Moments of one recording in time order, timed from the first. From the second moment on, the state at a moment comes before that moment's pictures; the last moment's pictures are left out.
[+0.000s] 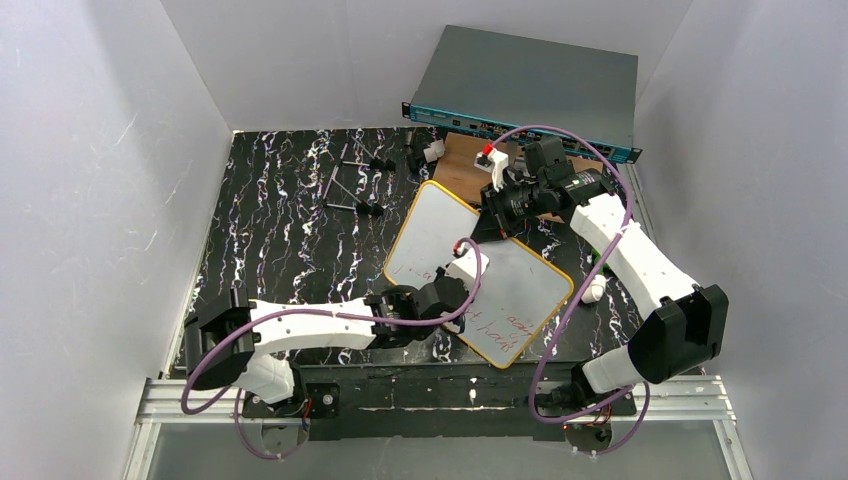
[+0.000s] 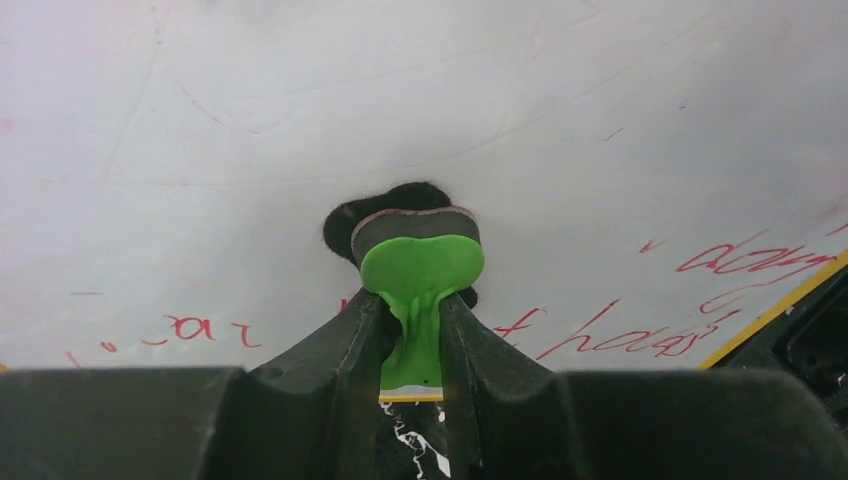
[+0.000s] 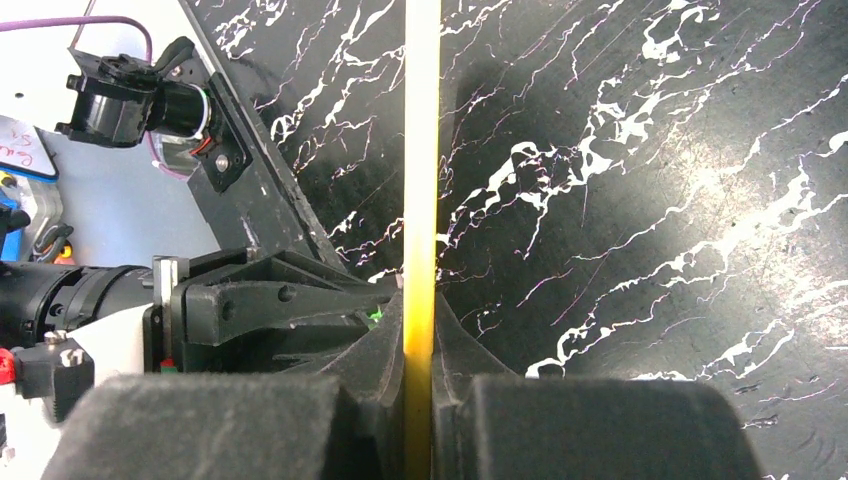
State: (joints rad) left arm -1.28 1.44 0.89 -0.02 -0.52 -0.26; right arm 0.44 1.45 1.38 -0.85 -0.75 -0.08
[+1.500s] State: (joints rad) left arm -1.47 1.72 1.08 0.04 -0.30 -0.13; right arm 0.44 1.44 1.38 -0.88 -0.74 -0.09
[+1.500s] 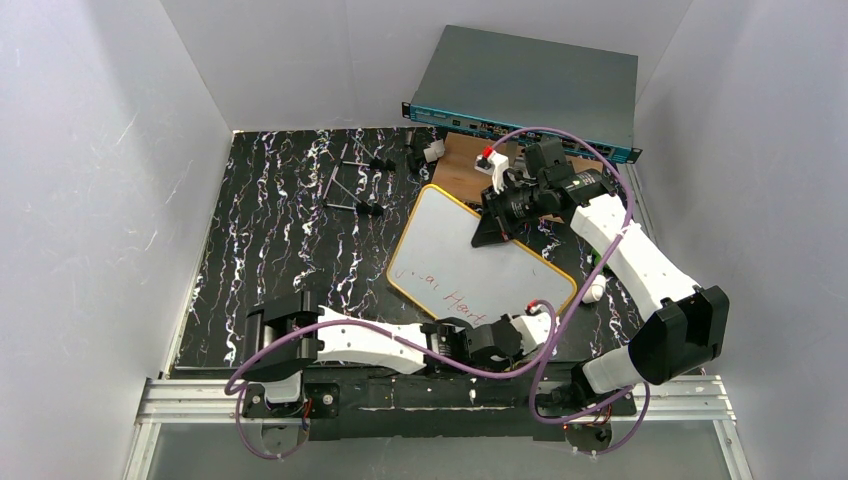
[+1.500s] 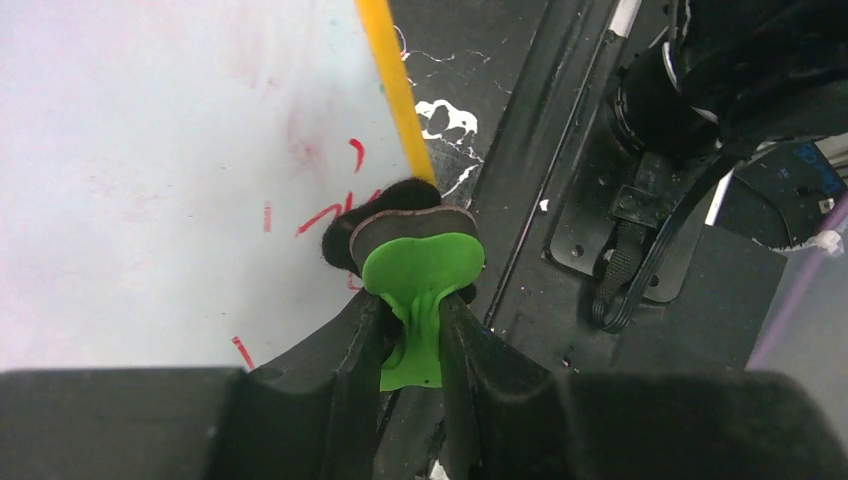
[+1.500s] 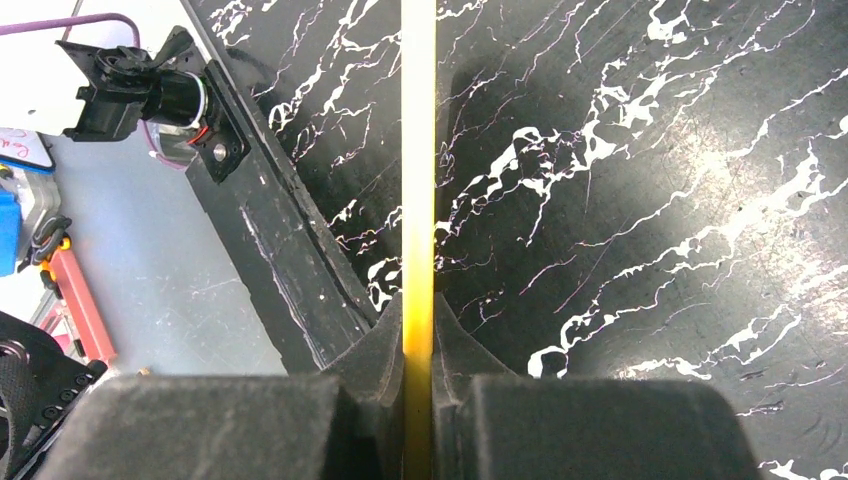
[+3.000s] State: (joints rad) left arm -1.44 1.73 1.05 -0.03 -0.21 -0.16; right arm 0.43 1.44 1.38 -0.85 -0.74 -0.08
